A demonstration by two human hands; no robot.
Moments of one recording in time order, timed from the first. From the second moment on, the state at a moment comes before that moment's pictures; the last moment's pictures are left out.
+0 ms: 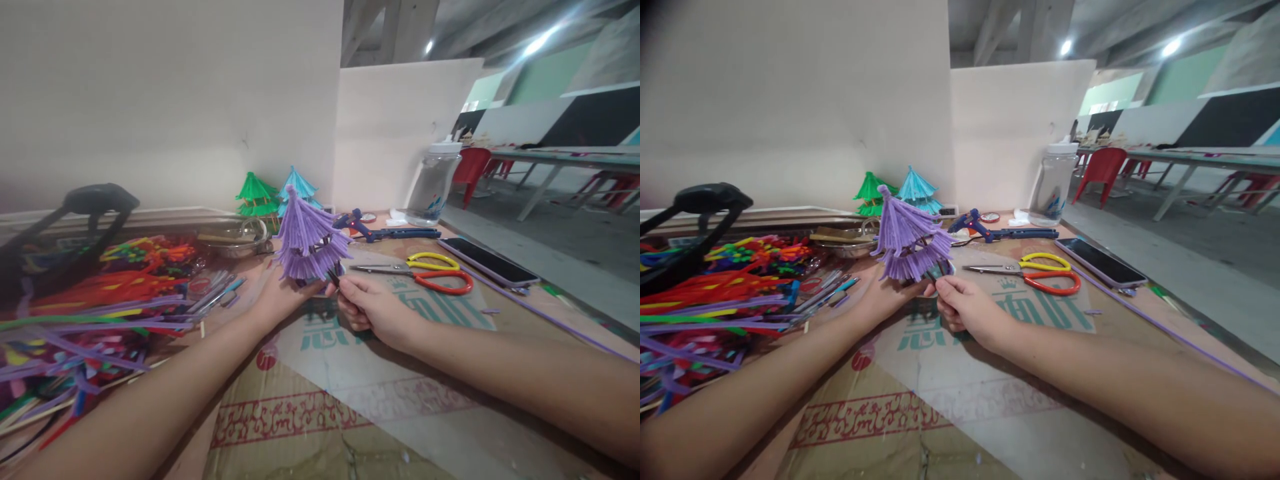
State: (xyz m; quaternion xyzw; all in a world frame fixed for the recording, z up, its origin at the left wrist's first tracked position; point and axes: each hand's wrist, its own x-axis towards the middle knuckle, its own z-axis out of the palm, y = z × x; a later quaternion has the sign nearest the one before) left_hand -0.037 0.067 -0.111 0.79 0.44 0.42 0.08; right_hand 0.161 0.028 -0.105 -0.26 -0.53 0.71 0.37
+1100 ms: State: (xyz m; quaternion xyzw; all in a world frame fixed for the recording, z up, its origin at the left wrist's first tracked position) left_hand -0.037 0.069 -0.114 0.79 0.43 0.43 0.10; right_hand 0.162 0.030 -0.106 -0.26 -0.51 0.72 0.38
